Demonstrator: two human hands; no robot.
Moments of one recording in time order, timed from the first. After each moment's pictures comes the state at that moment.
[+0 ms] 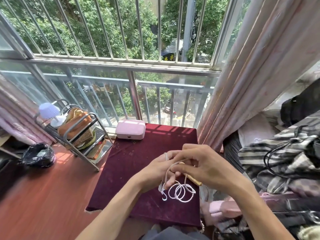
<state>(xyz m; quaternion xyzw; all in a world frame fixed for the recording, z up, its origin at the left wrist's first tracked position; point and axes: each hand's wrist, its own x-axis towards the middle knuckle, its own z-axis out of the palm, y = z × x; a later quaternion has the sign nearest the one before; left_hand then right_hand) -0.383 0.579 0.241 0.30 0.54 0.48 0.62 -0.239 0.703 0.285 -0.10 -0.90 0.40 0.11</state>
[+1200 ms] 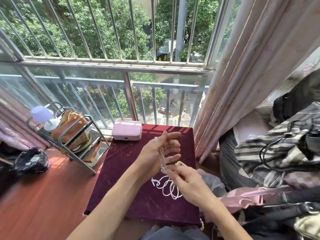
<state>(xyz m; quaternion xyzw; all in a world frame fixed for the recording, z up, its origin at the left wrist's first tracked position) -0.401 0.595 0.250 0.21 0.43 0.66 0.58 -0.242 0.653 0.193 -0.25 -0.77 0.57 0.13</state>
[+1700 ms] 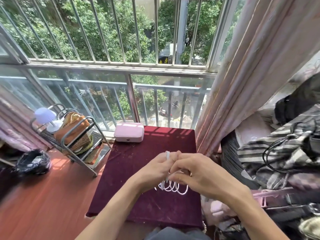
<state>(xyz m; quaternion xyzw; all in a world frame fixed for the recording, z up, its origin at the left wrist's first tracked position) -0.392 0.567 0.246 0.41 0.55 0.49 0.54 -0.243 0.669 0.289 -0.11 -0.93 0.34 0.06</state>
